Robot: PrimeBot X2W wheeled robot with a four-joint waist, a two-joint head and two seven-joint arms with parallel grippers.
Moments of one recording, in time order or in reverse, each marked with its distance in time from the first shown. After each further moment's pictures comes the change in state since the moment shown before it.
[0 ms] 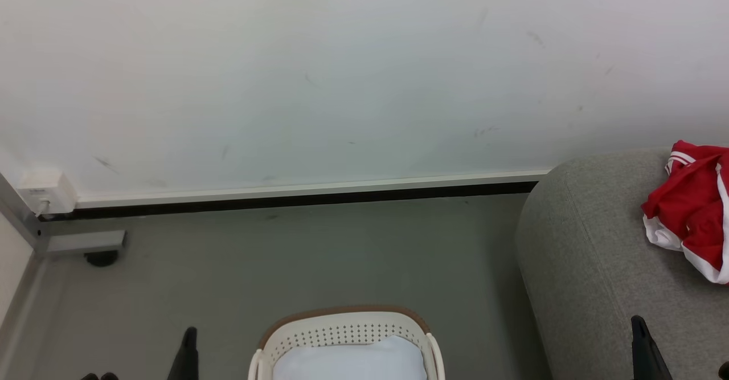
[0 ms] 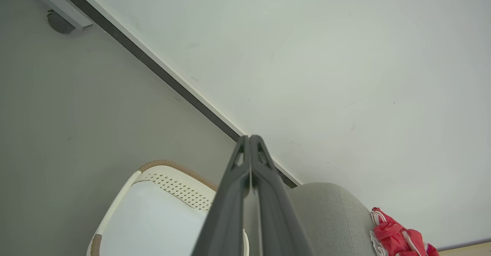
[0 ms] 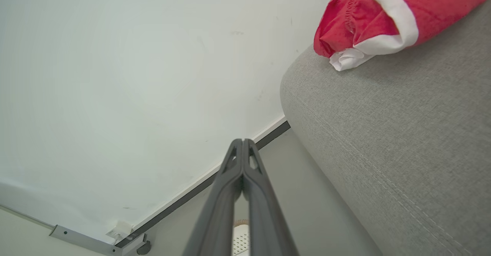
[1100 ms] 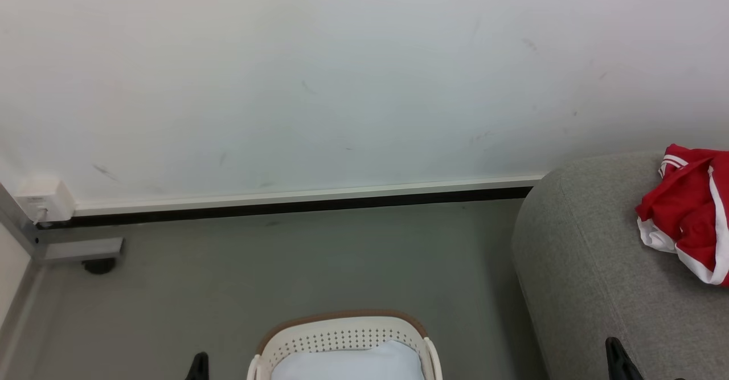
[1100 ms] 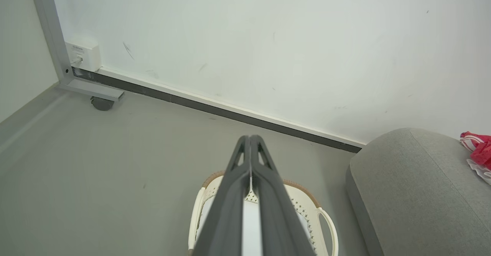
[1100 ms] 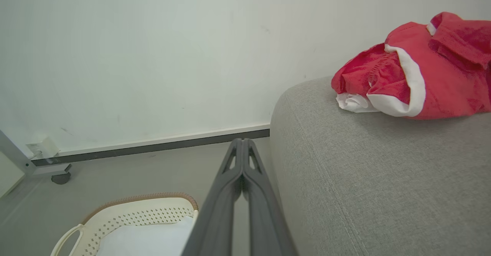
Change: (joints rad) left arm 0.070 0.000 -0.044 0.019 0.497 0.026 -0.130; right arm 0.061 0.000 0.042 0.023 -0.536 0.000 -0.135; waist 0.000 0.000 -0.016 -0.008
